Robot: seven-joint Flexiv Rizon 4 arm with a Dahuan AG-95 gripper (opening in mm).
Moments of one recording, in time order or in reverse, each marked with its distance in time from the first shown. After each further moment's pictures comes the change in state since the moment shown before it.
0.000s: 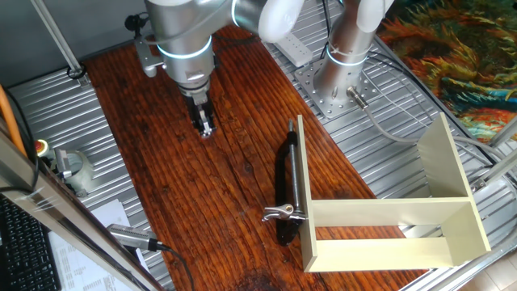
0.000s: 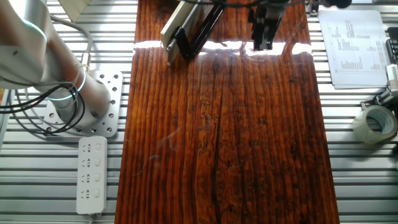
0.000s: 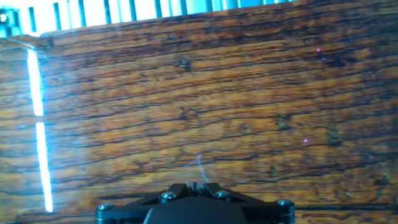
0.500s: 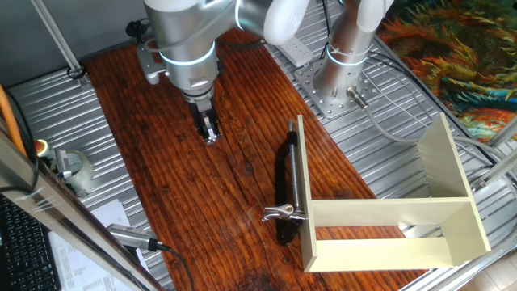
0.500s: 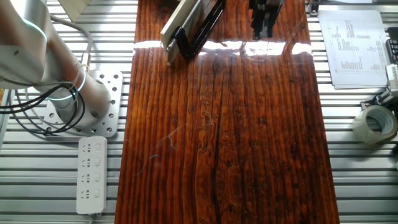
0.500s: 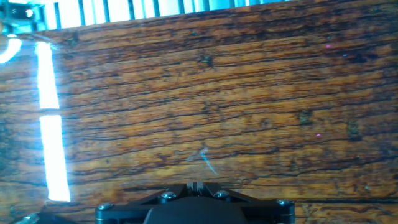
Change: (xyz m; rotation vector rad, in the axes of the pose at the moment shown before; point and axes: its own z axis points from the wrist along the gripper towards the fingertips) arm 0.005 0.025 -0.006 -0.006 0.020 0.004
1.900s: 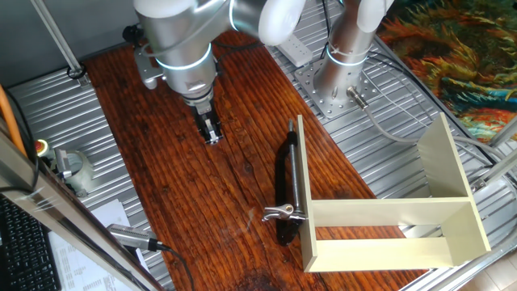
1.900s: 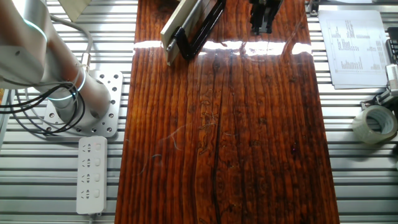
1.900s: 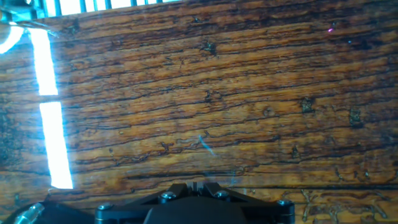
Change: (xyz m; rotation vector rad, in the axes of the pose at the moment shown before) arm 0.004 0.001 -0.004 -0.004 0.056 0.004
